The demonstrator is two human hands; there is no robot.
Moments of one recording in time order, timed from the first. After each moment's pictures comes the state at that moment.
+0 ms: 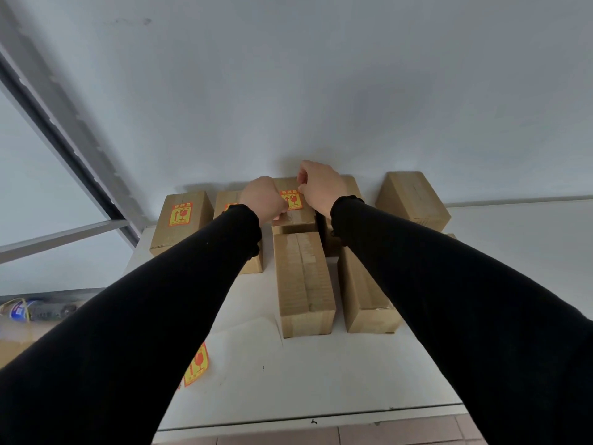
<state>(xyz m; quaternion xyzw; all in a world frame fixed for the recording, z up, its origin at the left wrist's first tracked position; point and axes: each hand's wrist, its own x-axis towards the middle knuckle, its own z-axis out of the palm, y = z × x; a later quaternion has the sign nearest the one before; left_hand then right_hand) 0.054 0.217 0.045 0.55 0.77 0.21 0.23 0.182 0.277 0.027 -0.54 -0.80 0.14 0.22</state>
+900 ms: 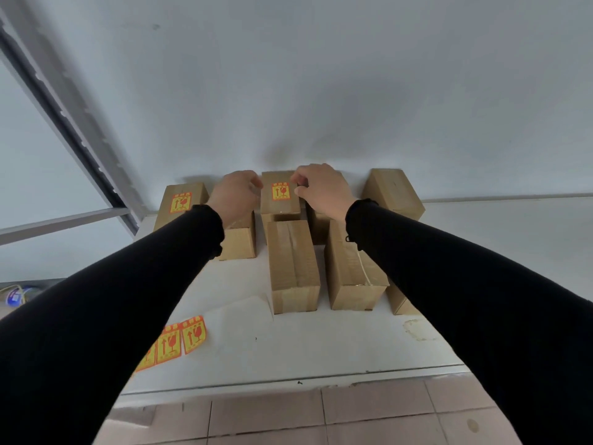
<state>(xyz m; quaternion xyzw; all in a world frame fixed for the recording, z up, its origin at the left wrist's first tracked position) 0.028 0.162 0.063 0.62 0.73 0.24 0.14 0.218 0.211 0.068 -0.50 -0.84 0.14 0.19</state>
